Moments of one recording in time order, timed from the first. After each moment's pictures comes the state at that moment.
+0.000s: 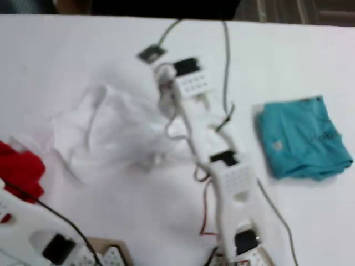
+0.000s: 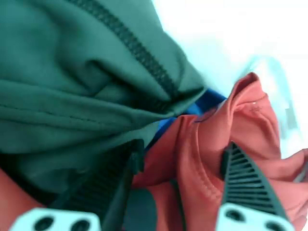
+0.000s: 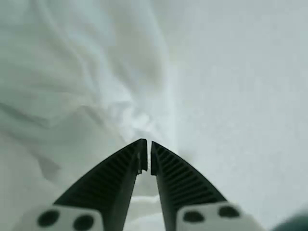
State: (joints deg) left arm -65.1 36.9 -37.6 92.6 -28.2; right arm -28.2 41.0 -43.5 94.6 23.2
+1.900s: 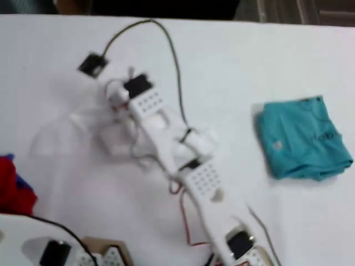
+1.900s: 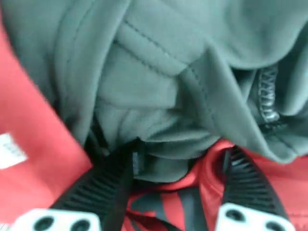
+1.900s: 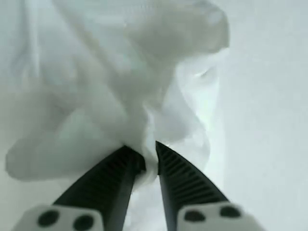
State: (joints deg) left arm -80.4 41.1 -37.6 87.6 -31.3; right arm -41.1 54.6 -68.6 90.6 23.3
